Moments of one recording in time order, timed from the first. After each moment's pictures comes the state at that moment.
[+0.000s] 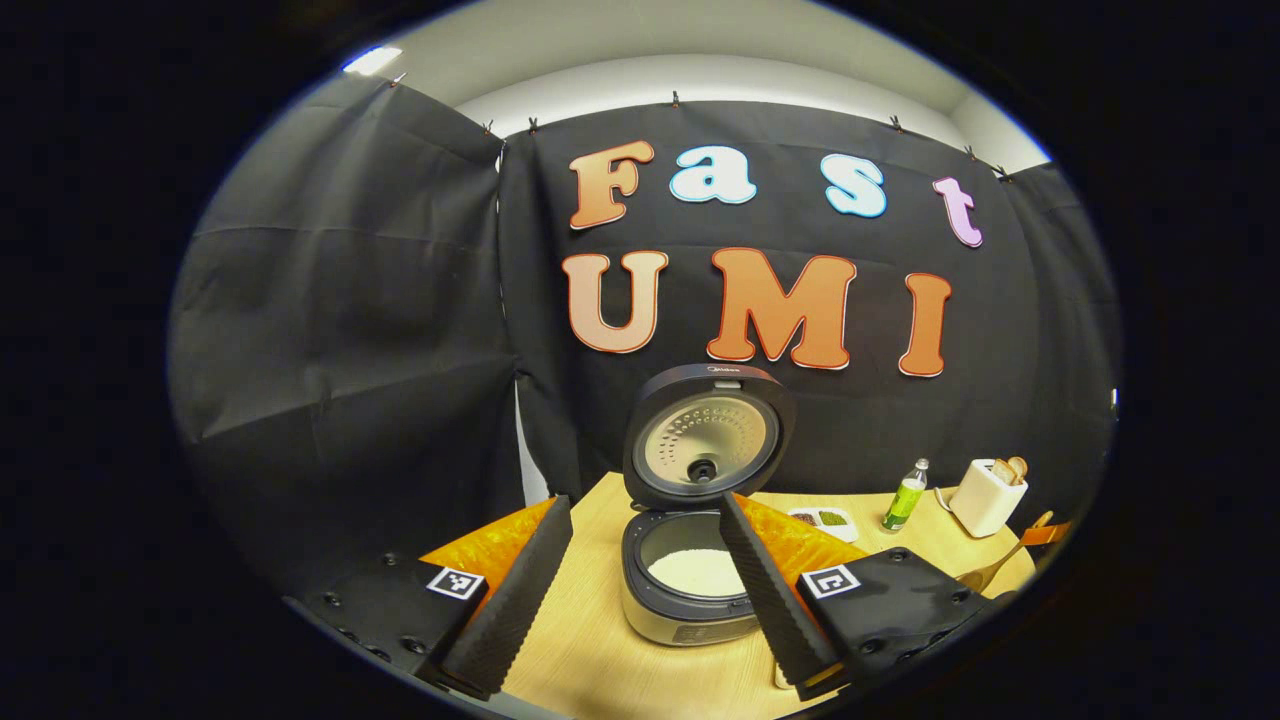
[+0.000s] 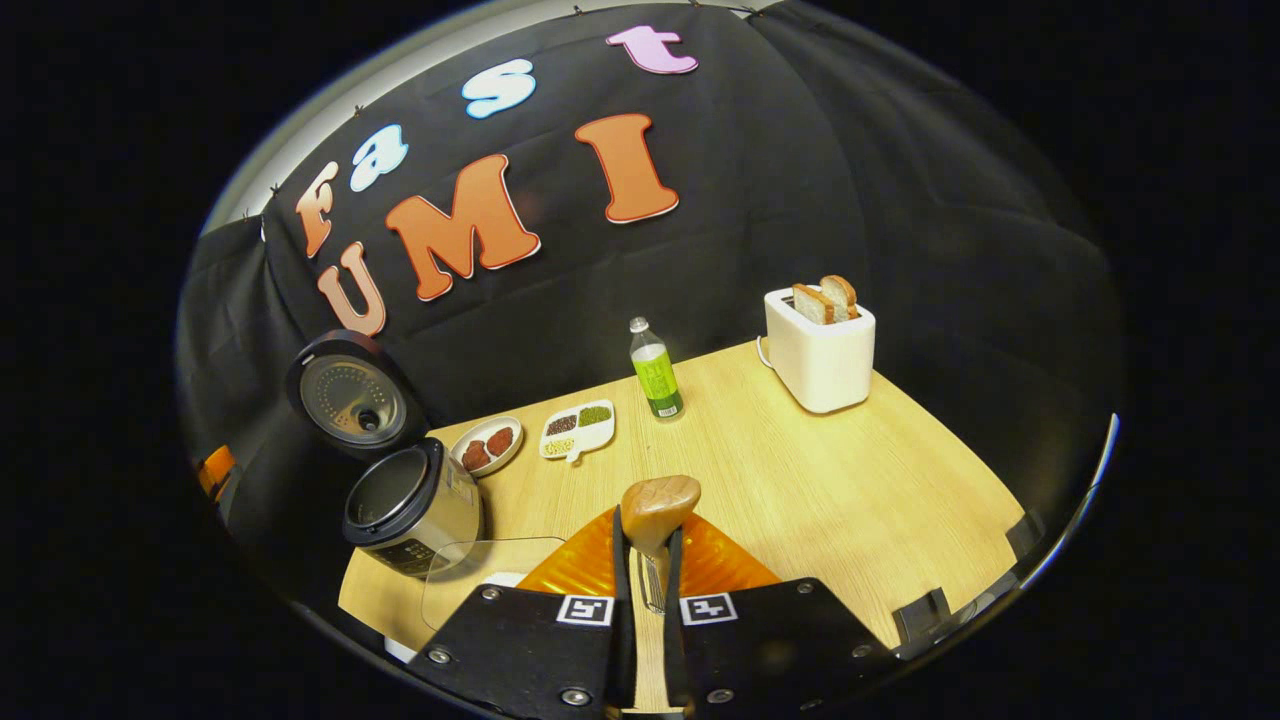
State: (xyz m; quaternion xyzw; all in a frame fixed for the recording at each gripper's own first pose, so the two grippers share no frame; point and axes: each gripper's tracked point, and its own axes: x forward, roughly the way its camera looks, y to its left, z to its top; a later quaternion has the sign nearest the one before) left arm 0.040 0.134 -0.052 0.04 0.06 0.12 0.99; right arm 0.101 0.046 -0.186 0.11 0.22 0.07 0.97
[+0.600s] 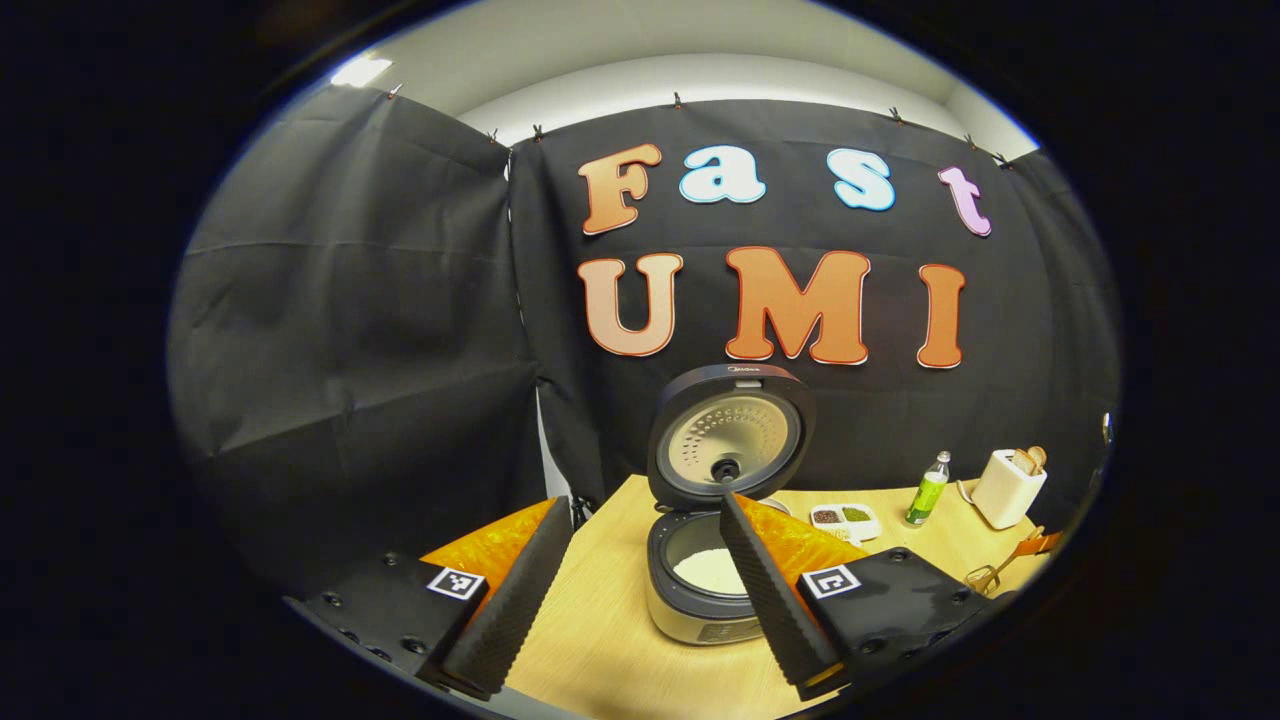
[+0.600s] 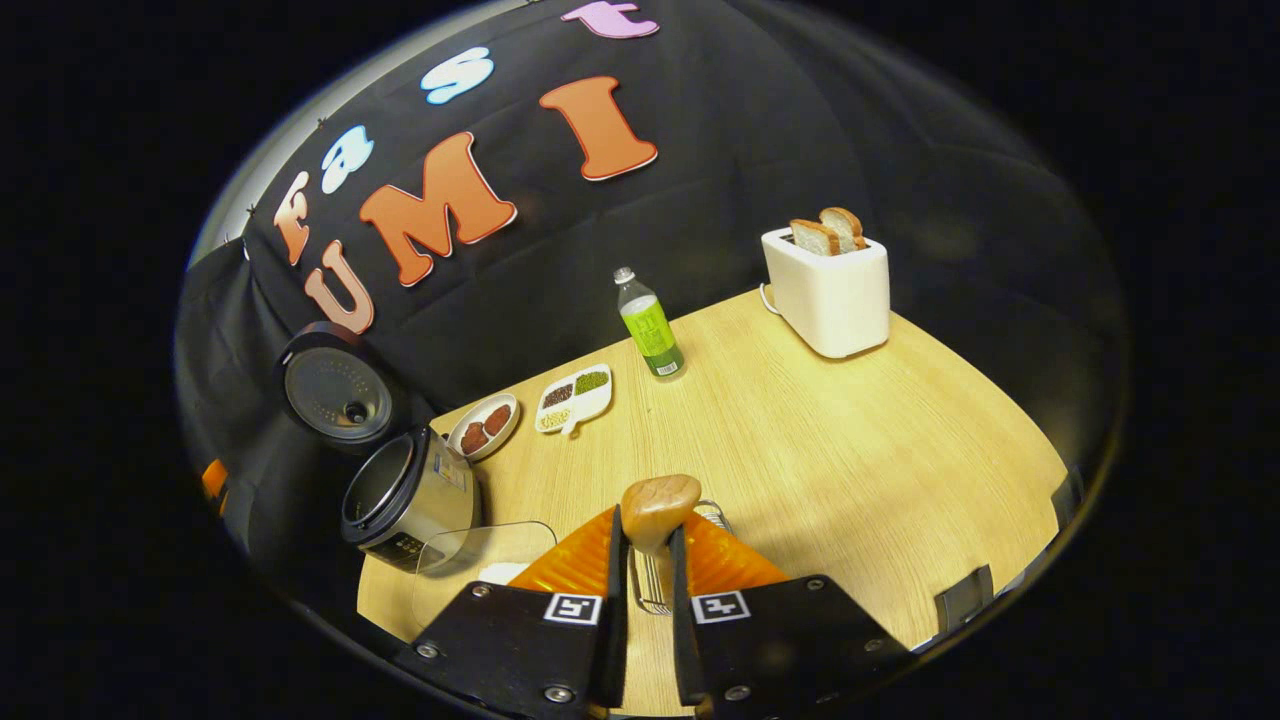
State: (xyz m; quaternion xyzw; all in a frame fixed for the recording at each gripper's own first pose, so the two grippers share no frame) left arm 0.036 0.141 -0.050 0.06 0.06 0.14 0.99; right arm 0.119 0.043 -0.228 0.16 0.27 0.08 0.95
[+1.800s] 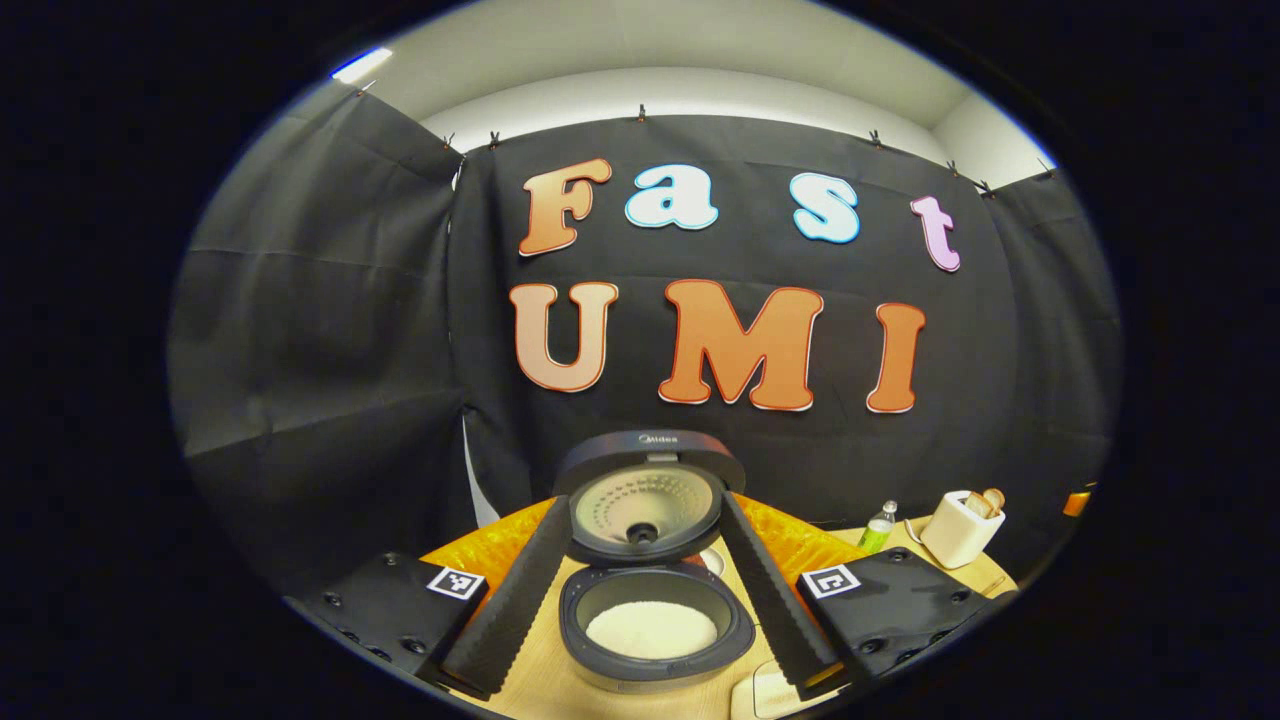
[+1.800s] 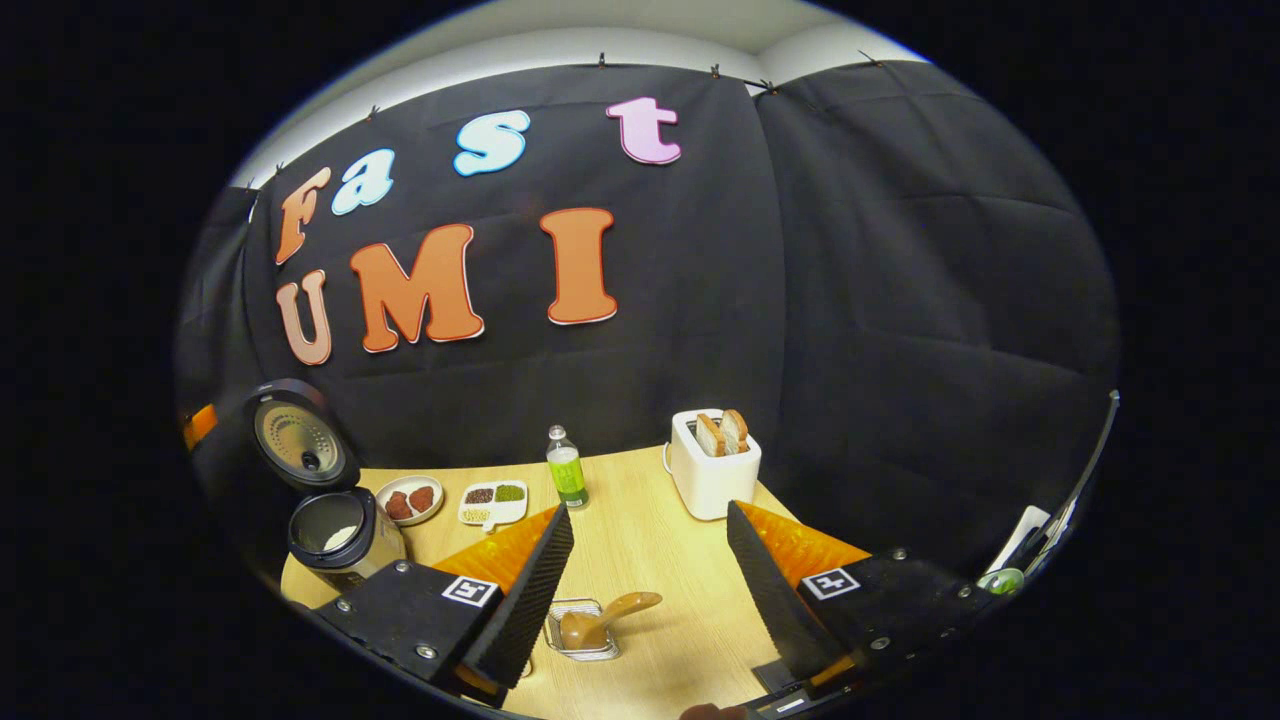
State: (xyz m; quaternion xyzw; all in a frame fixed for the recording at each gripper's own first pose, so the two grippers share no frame) left arm 0.142 0.082 0.013 0.04 0.02 0.06 1.00; right arm 0.072 -0.027 -0.036 0.01 0.10 -0.04 0.99
